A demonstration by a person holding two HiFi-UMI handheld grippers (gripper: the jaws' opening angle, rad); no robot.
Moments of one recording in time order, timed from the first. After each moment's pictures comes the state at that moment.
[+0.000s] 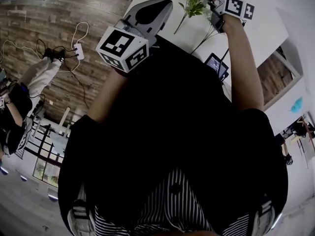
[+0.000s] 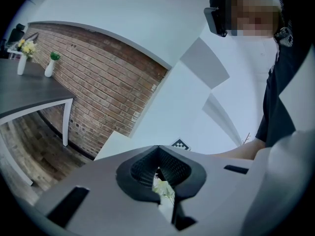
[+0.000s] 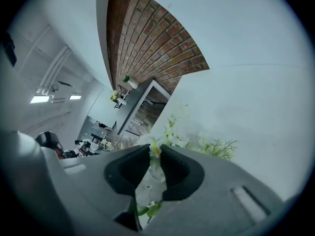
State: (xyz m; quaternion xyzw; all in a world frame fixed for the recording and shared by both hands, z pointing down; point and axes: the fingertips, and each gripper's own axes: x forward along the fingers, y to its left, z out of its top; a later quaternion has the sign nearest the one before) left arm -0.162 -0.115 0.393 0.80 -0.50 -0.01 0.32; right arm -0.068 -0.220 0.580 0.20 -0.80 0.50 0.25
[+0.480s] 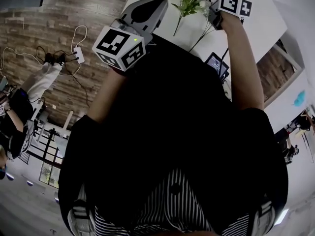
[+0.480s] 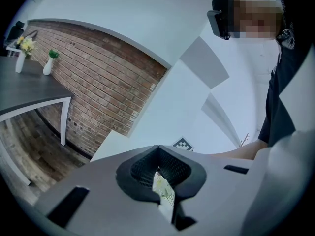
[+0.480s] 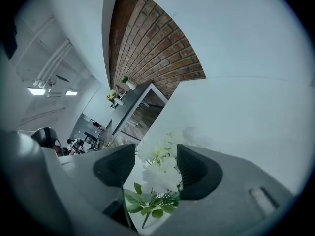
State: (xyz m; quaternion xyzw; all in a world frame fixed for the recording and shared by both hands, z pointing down) left arm -0.160 -0.122 0.396 0.81 -0.49 -0.01 0.33; right arm -0.060 -0.226 0.575 0.23 -0.81 0.47 0.27
